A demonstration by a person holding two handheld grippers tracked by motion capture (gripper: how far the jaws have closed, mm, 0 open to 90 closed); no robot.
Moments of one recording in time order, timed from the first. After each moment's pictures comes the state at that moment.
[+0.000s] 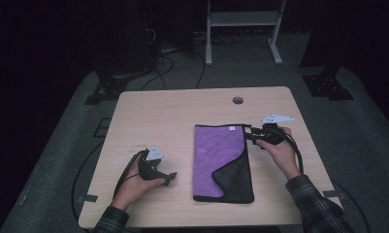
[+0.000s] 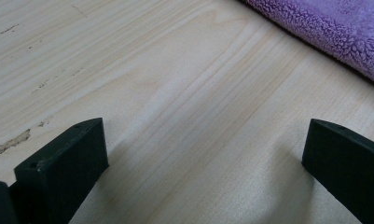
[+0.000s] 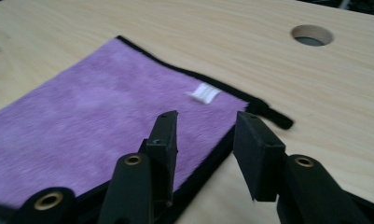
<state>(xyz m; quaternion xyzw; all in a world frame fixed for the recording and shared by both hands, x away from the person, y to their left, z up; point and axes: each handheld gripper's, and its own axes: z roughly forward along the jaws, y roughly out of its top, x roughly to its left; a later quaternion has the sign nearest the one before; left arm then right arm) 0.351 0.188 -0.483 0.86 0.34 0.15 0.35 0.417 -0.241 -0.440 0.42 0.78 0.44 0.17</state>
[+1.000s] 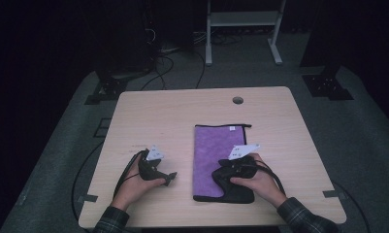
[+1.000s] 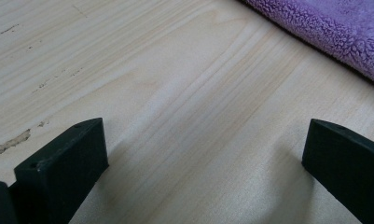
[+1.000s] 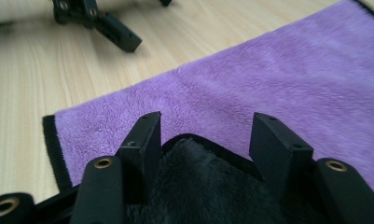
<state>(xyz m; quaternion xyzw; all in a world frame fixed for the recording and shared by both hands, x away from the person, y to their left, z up) 0.351 0.188 -0.484 0.86 0.34 0.15 0.35 0.337 -0.146 -0.461 0.24 0.86 0.44 0.06</state>
